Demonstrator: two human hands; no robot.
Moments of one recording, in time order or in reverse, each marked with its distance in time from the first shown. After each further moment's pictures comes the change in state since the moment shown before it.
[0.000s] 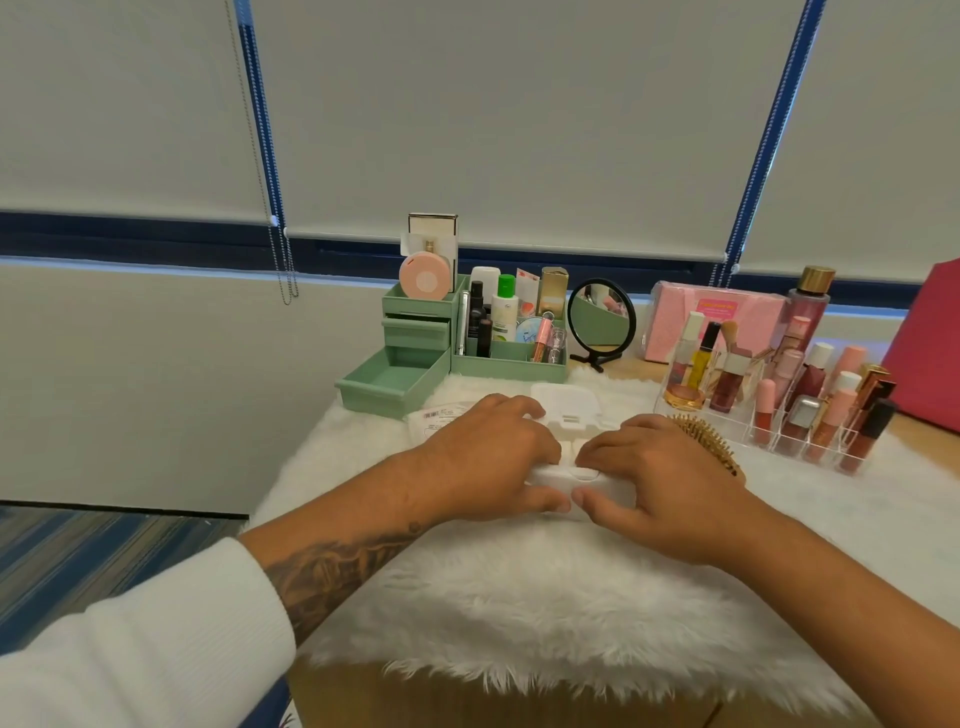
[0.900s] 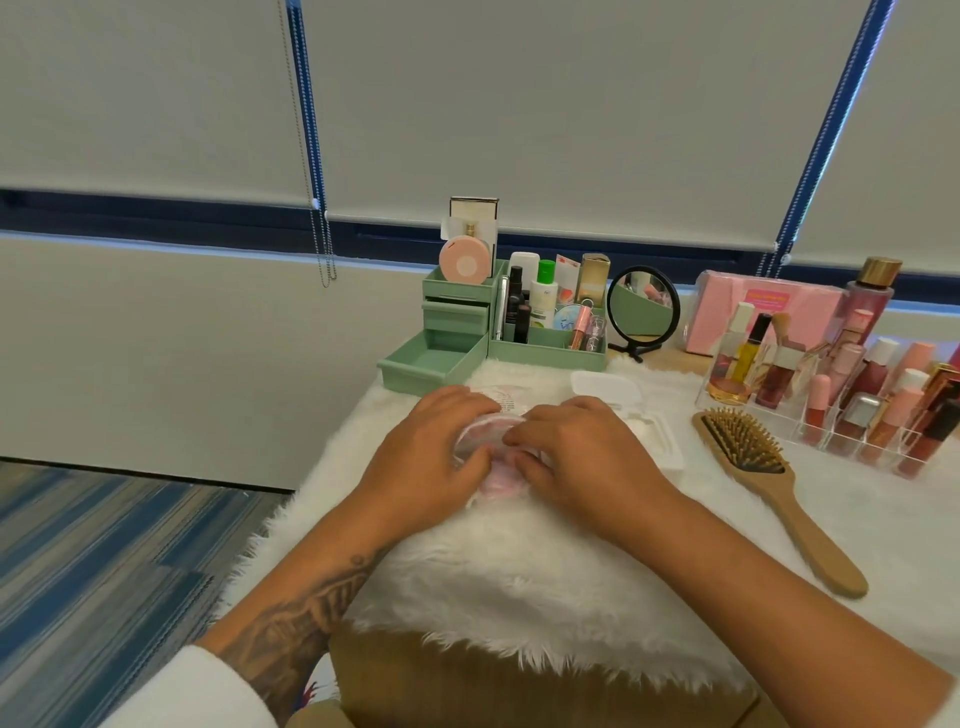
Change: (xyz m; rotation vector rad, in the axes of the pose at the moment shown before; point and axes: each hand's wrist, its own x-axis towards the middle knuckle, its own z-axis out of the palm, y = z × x) left_hand -0.079 -0.041 0.037 -0.469 0.487 -0.344; right_hand 0.061 -0.072 0.031 0.053 0.091 -0.045
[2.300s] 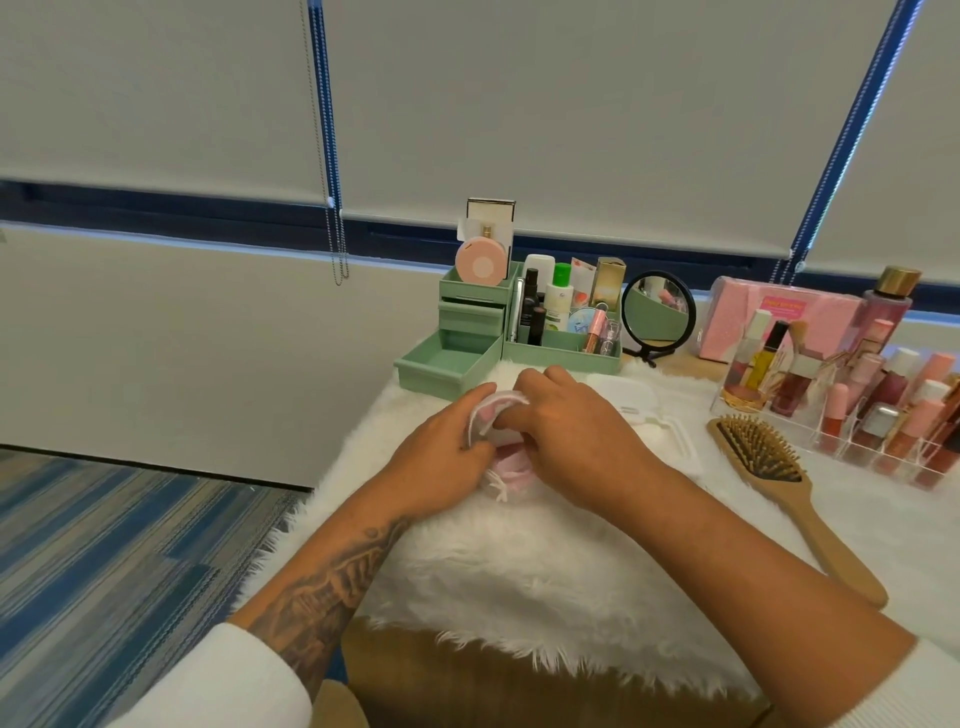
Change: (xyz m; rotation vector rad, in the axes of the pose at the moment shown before) left_hand 0.005 0.011 -0.012 -0.278 -0.188 -0.356; right_hand 0.032 -0.016 -0.002 -0.129 -0.017 -0.054
